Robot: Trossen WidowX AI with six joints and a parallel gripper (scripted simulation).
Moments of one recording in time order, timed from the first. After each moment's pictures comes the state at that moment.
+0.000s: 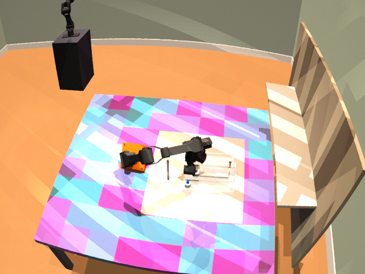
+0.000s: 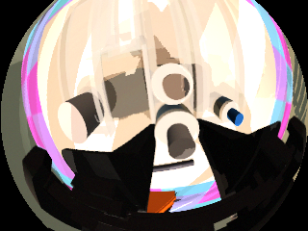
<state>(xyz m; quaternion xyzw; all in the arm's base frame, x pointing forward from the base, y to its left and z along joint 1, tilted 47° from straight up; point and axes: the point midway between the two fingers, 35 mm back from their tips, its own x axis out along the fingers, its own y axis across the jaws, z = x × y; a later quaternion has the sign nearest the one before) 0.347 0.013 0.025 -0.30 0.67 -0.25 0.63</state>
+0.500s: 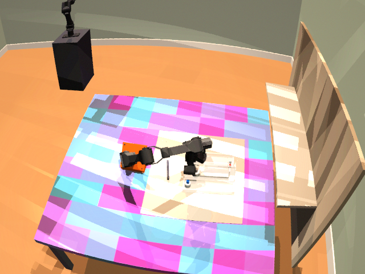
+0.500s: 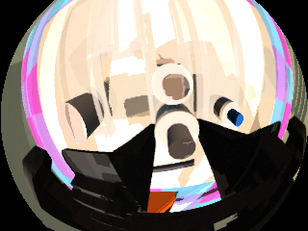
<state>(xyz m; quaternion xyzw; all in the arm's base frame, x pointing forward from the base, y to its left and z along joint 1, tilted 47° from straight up) 0.347 0.012 0.024 -0.30 0.67 -0.25 0.63</state>
